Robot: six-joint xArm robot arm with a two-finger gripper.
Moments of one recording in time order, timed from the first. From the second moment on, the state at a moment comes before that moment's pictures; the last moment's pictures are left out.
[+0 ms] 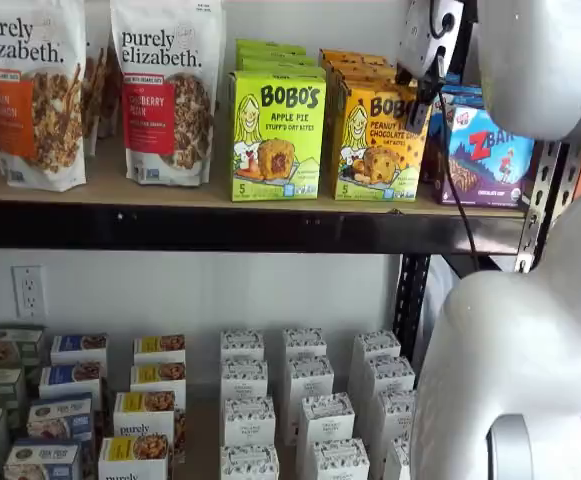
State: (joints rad) arm -0.18 -0.06 -1.67 0.18 1.70 -1.71
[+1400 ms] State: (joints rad) arm -0.17 -0.06 -1.67 0.19 1.70 -1.71
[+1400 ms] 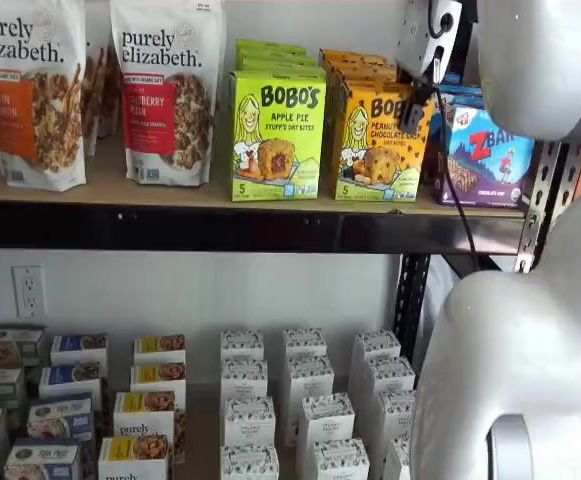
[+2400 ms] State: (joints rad) arm -0.18 -0.13 -1.67 0.22 1.79 -1.69
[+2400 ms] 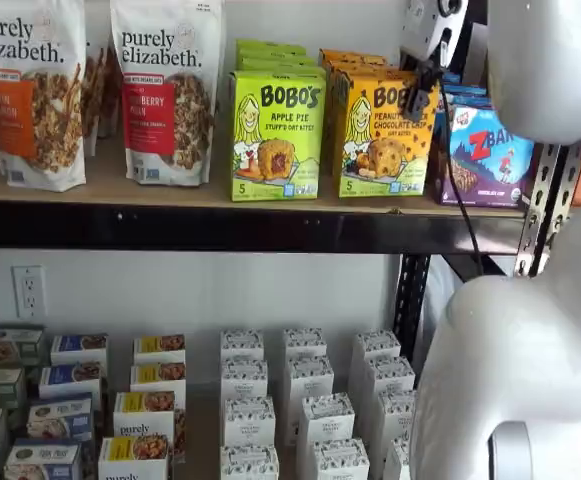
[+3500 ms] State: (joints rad) arm -0.13 -0.41 -1.46 0.15 1.83 -1.65
